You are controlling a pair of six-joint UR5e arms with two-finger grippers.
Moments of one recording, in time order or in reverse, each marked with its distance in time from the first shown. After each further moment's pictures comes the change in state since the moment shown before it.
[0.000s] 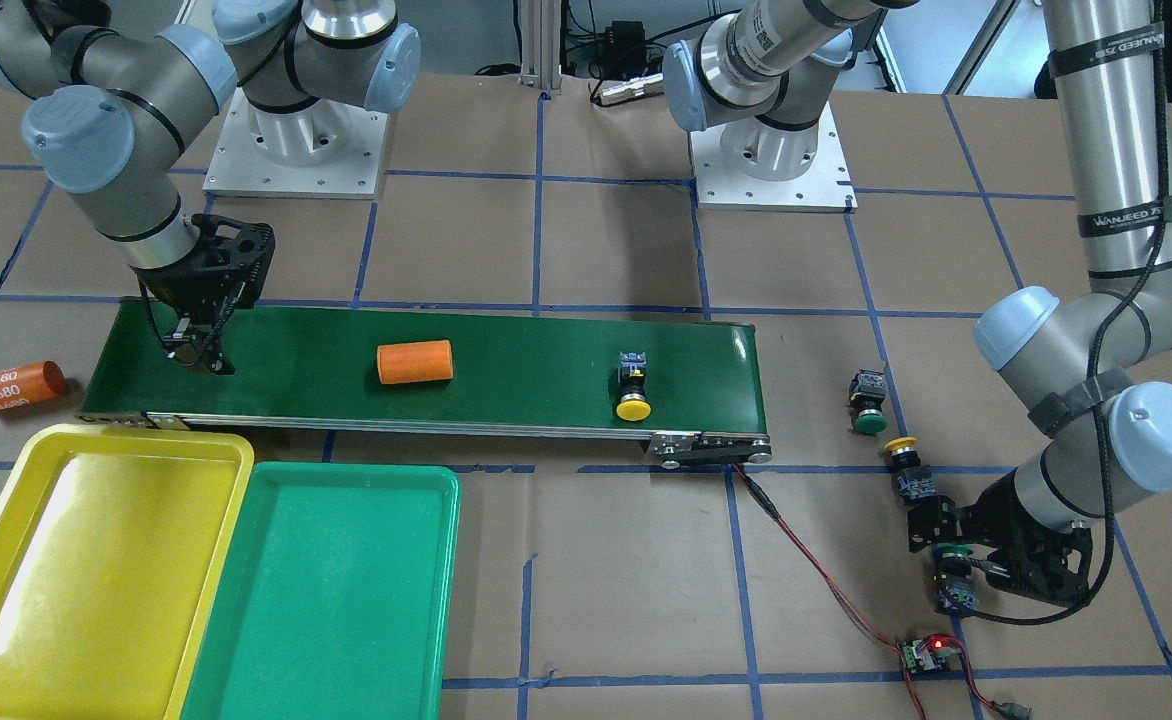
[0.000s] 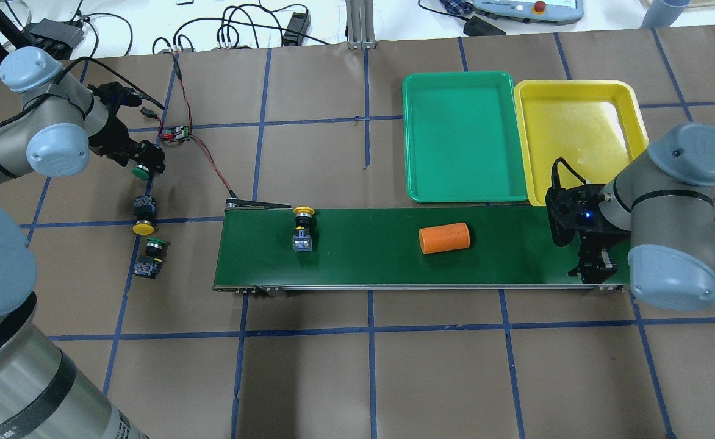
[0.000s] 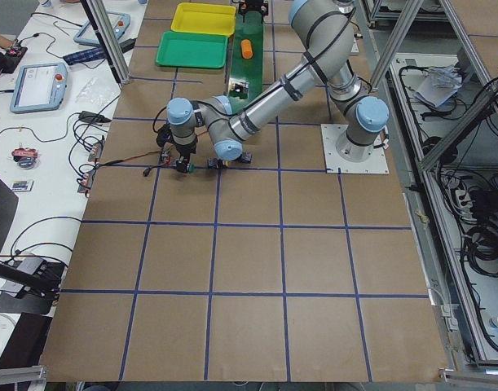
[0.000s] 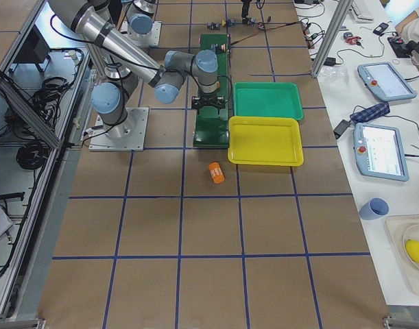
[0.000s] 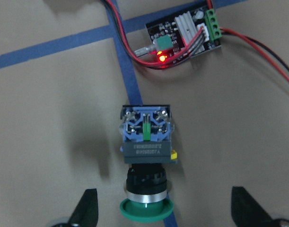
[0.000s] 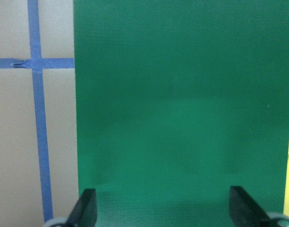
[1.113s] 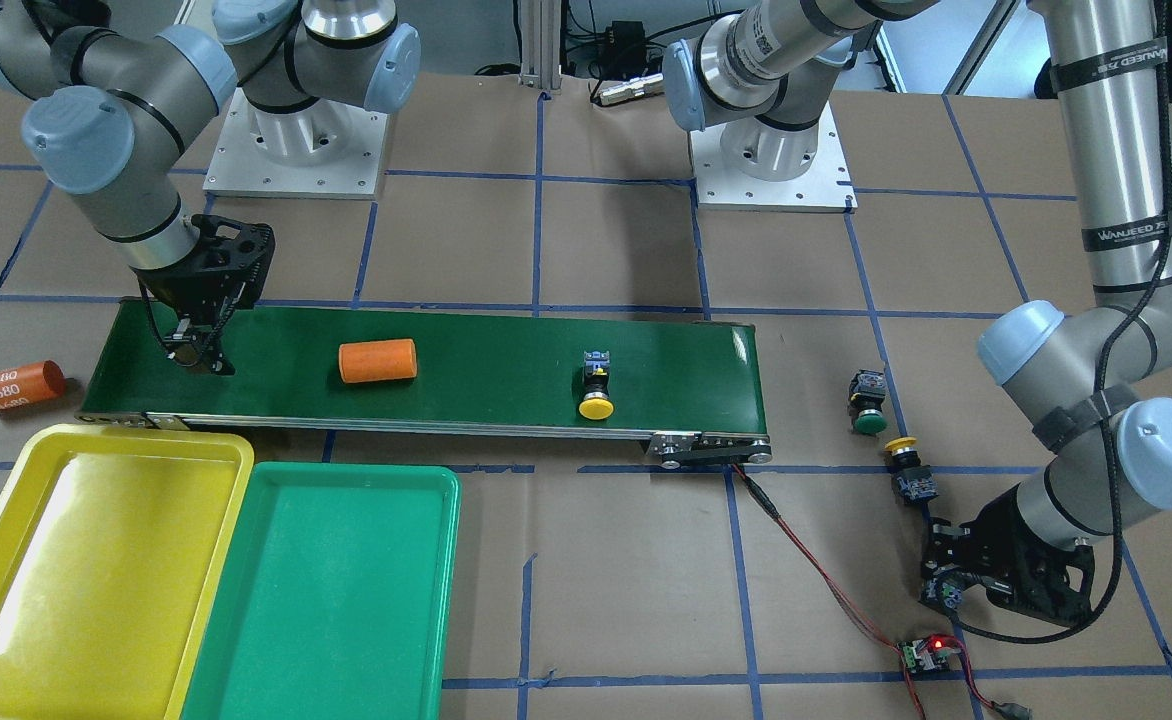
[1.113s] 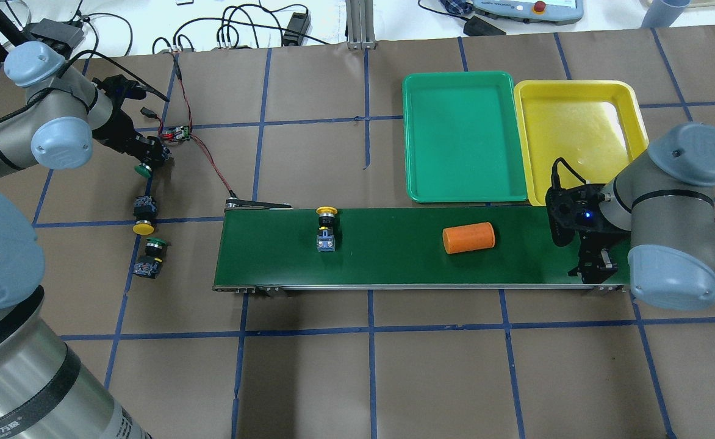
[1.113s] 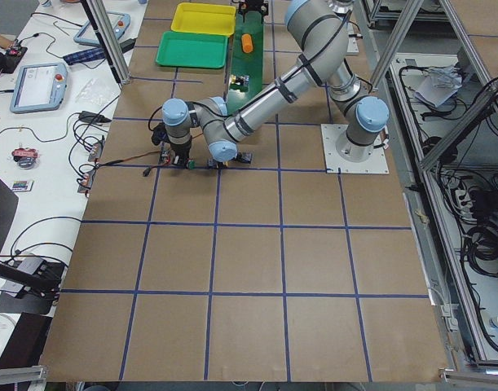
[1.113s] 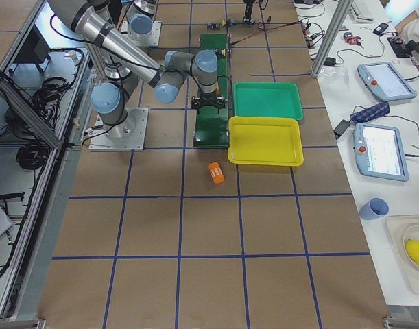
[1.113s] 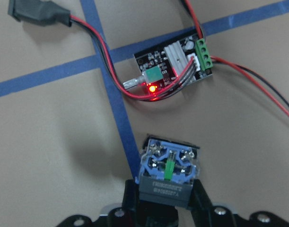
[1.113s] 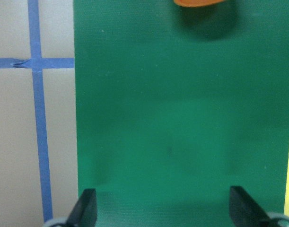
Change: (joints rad) left arm -0.011 -0.016 0.047 -0.018 -0.042 0.006; right arm 0.000 0.000 0.000 0.000 0.000 -0.003
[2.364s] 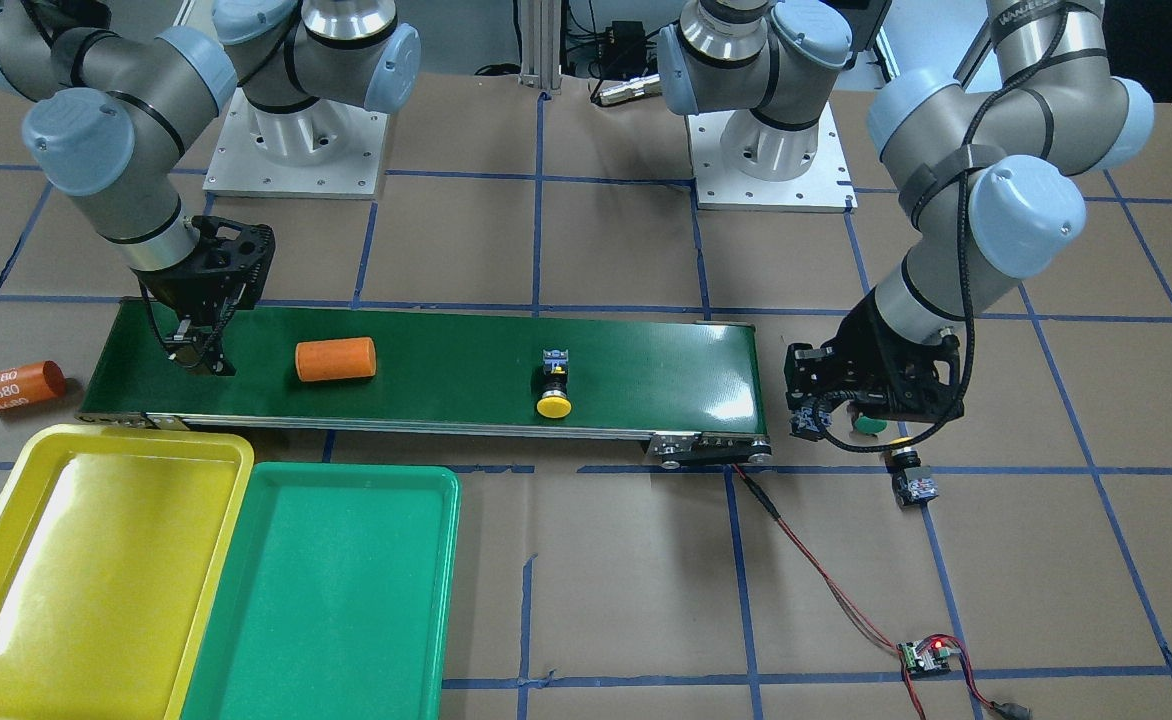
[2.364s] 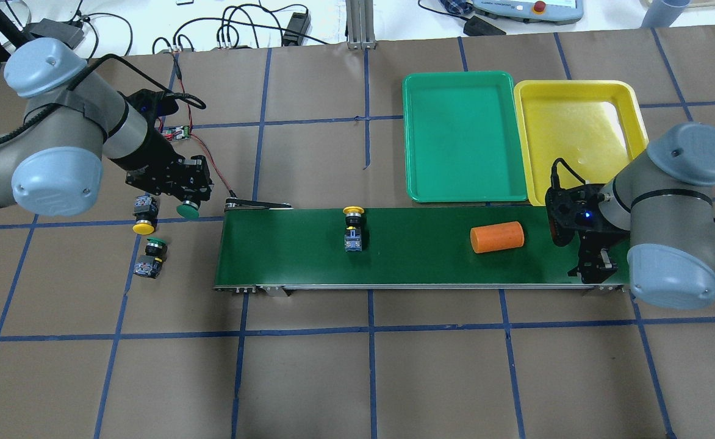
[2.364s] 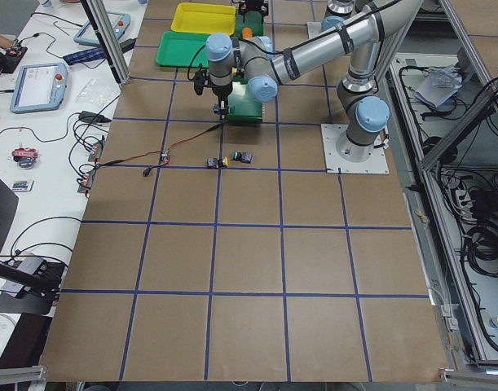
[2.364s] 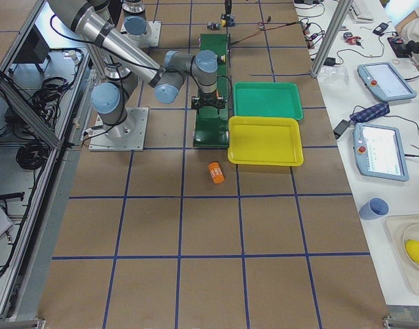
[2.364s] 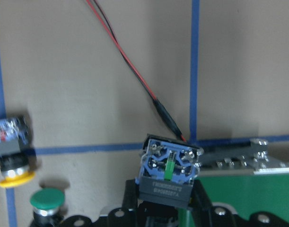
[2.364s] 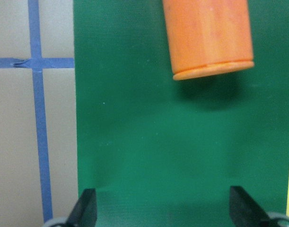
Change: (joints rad) left arm -0.180 0.478 -0.353 -0.210 -0.054 -0.494; right arm 0.000 0.003 0.000 0.000 0.000 0.000
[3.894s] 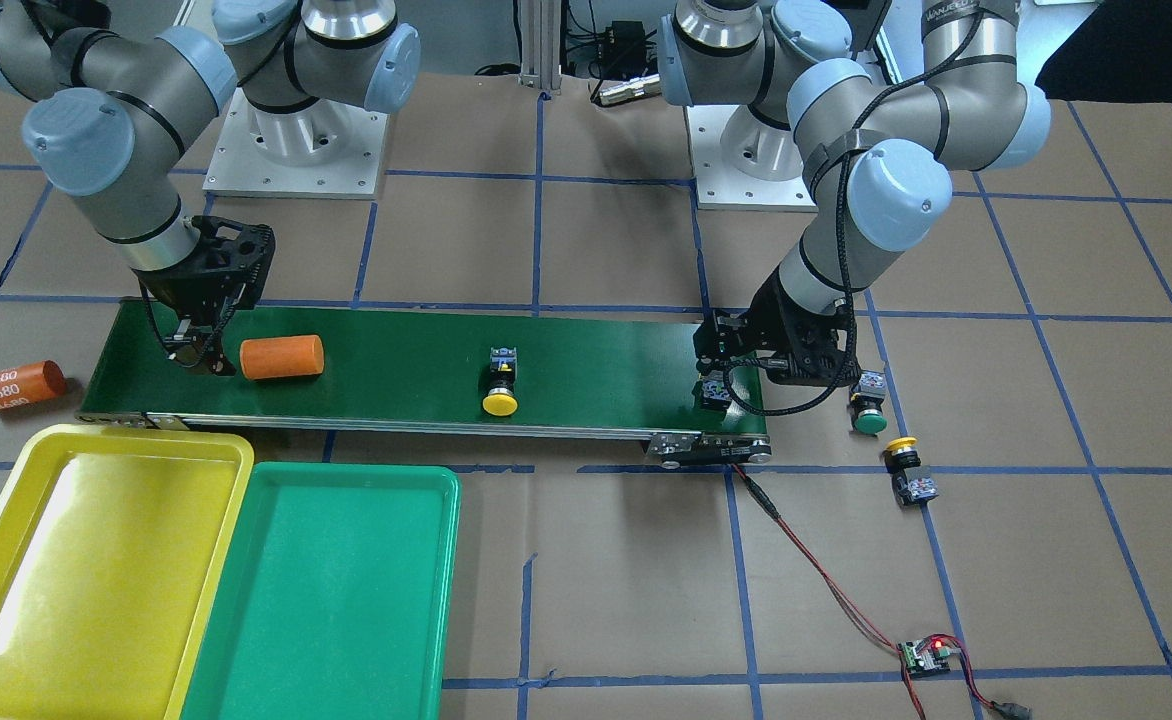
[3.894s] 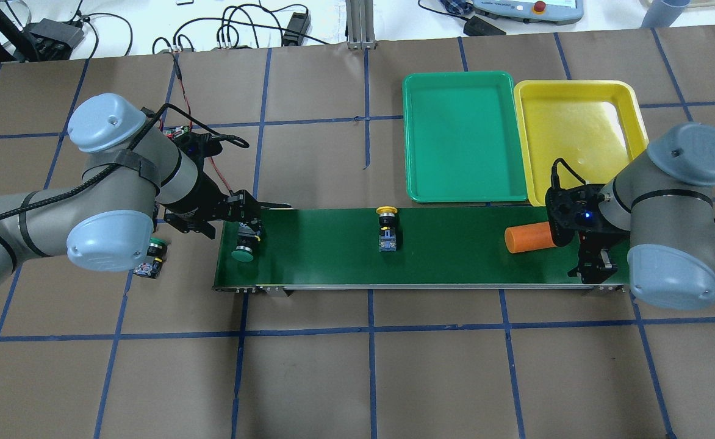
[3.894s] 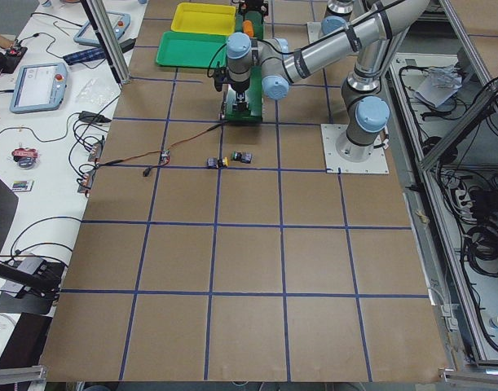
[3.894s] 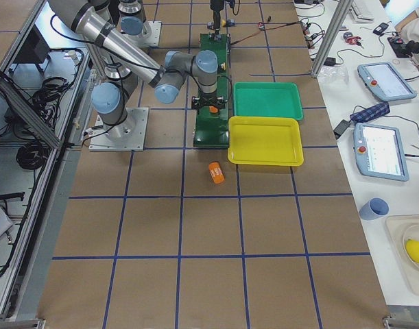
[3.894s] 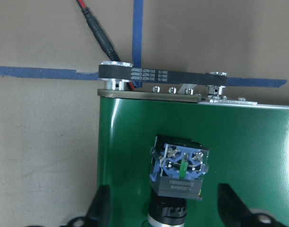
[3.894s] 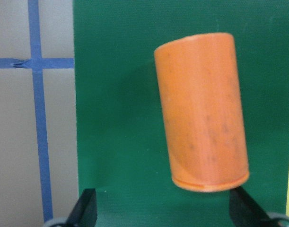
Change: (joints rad) left arm -0.104 0.032 -0.125 0.105 -0.004 -0.123; right arm 0.000 0.001 0.000 0.000 0.000 0.001
